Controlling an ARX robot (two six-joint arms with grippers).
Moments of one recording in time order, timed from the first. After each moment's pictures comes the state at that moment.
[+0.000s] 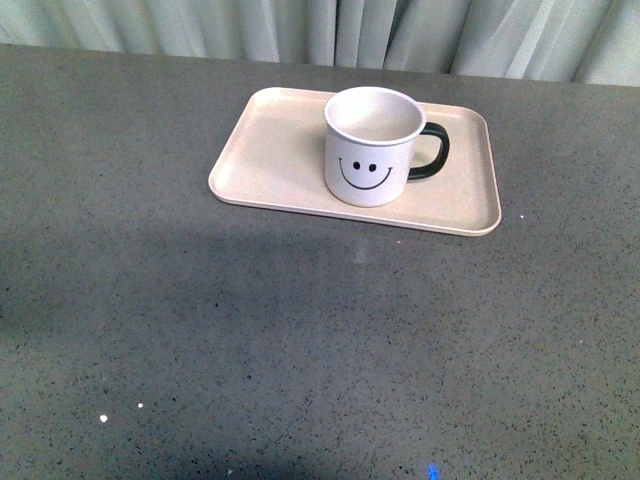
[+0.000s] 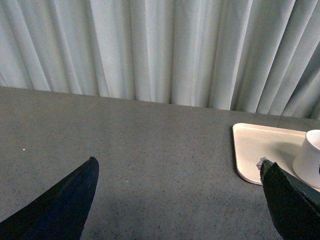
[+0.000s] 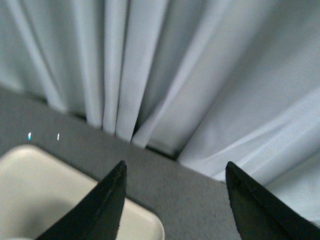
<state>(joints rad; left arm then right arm) 0.00 0.02 0.01 0.00 0.00 -0.01 0.07 1.86 1.37 0.28 0.05 -0.20</state>
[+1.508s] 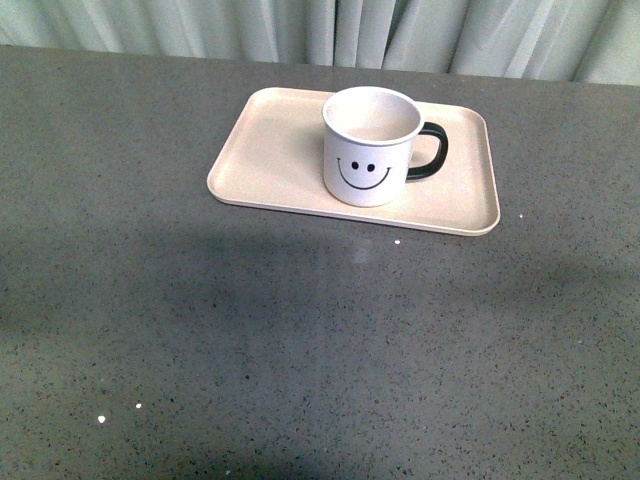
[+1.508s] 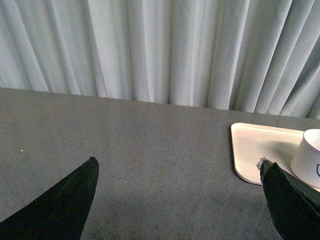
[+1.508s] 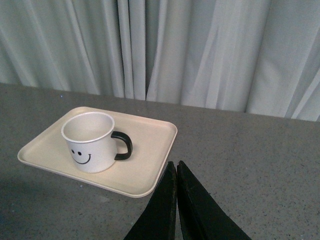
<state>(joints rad) 0.00 0.02 0.01 0.00 0.00 -0.01 0.00 0.71 0.02 0.69 0.00 -0.01</state>
